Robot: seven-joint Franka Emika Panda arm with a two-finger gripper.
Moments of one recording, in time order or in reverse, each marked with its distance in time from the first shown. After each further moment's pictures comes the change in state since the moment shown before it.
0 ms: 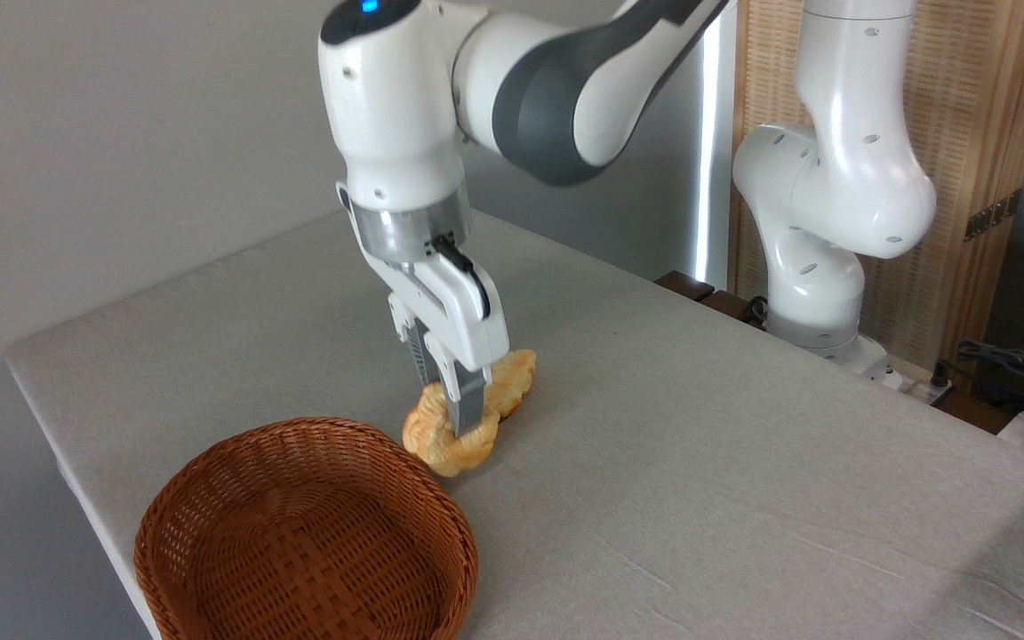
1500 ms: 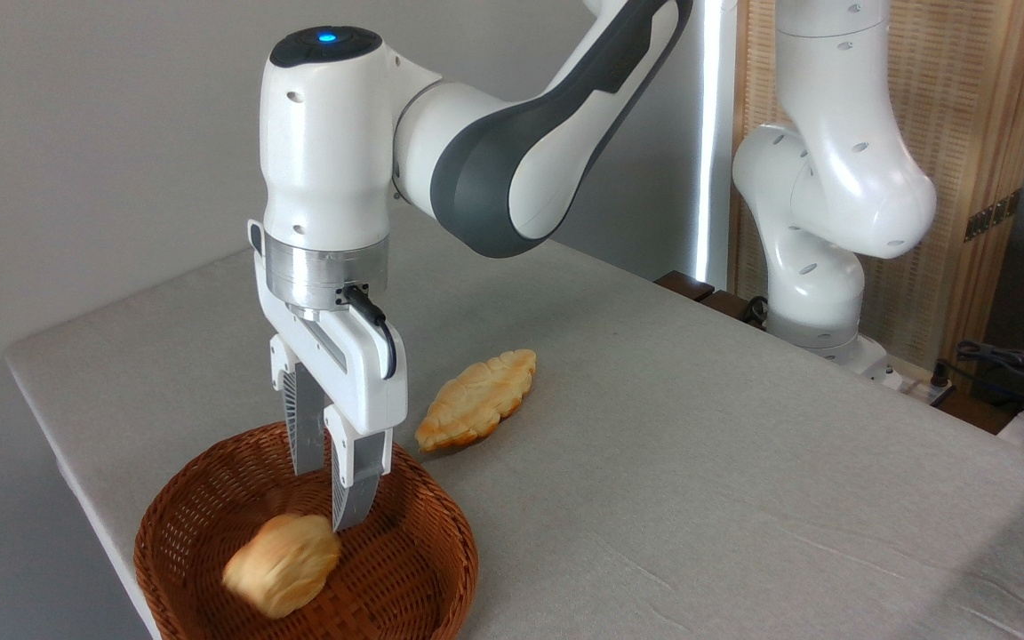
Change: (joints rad) arm 0.002 0.198 0.001 0.135 -0.045 0.325 -0.012
